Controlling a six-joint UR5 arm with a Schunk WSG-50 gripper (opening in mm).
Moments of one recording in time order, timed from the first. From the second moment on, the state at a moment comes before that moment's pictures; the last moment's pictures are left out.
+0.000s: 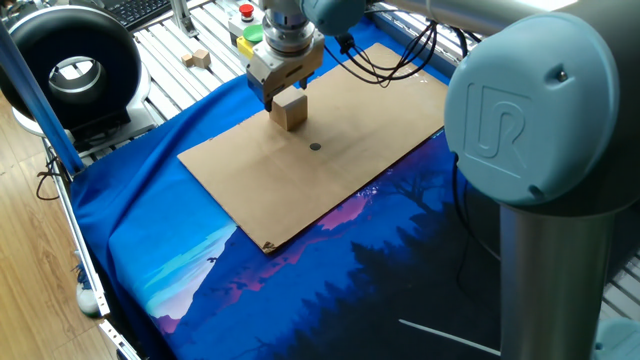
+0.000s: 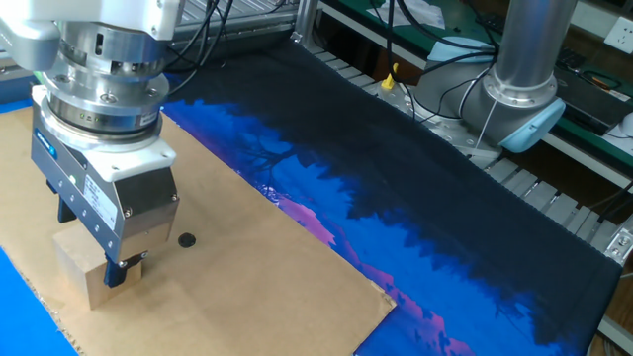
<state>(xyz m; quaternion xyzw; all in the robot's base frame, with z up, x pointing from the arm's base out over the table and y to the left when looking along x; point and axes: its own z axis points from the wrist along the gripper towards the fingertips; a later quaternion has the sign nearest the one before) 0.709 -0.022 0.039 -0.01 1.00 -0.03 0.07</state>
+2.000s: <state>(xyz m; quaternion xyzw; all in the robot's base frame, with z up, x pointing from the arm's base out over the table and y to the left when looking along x) 0.710 0.014 0.040 0.03 1.00 0.04 0.07</state>
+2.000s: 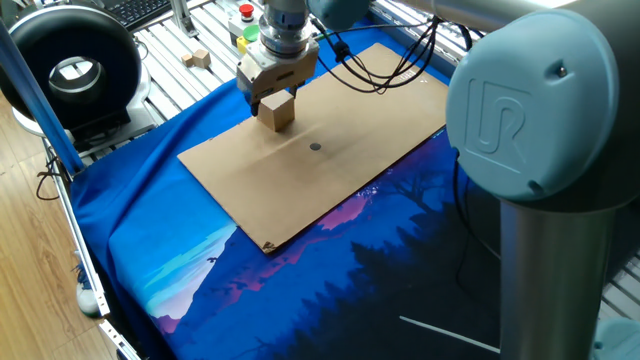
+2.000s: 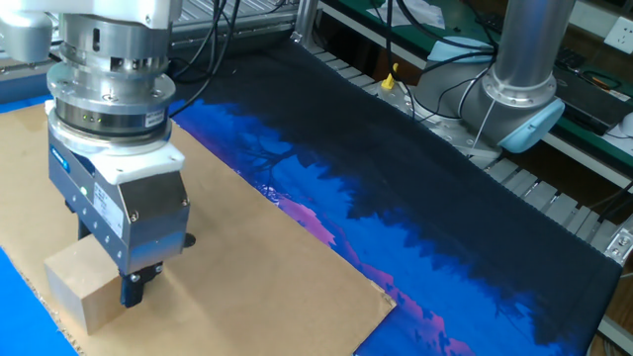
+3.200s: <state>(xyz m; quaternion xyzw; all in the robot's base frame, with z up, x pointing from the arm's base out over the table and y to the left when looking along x) 0.741 0.015 0.038 -0.01 1.00 0.02 0.07</state>
